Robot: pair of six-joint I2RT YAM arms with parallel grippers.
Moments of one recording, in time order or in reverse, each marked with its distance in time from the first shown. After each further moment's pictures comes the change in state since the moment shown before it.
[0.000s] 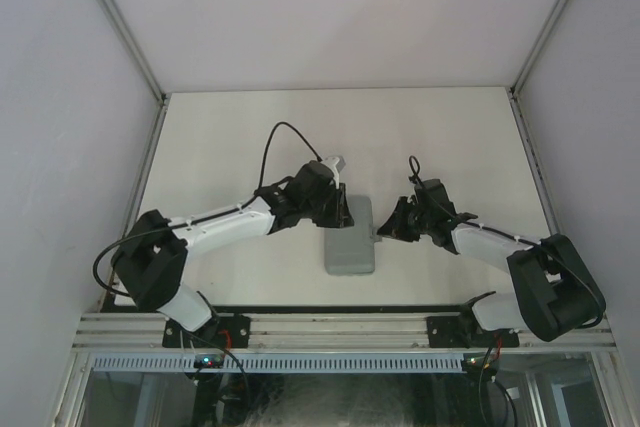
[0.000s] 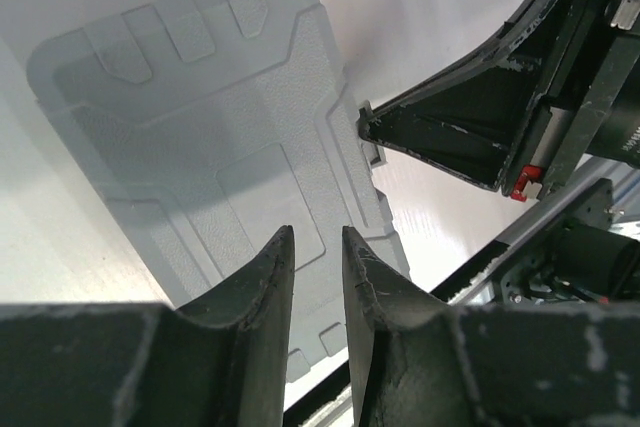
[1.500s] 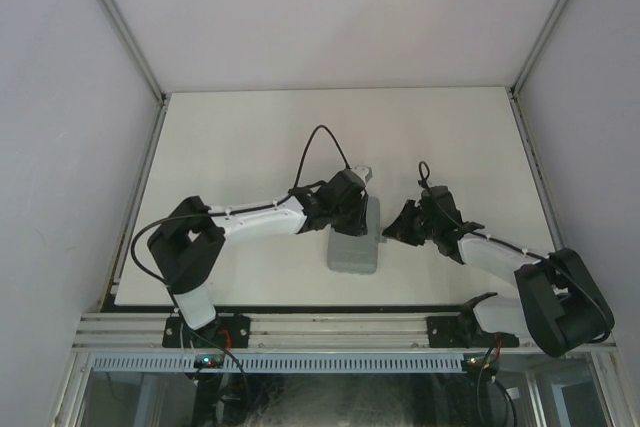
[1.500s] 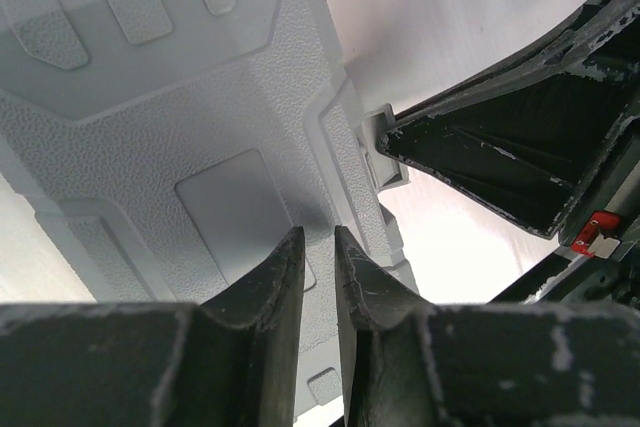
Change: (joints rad) left arm -0.113 0.222 0.167 -0.068 -0.103 0.071; right arm -0.001 -0.086 -0.080 0.043 0.035 0.046
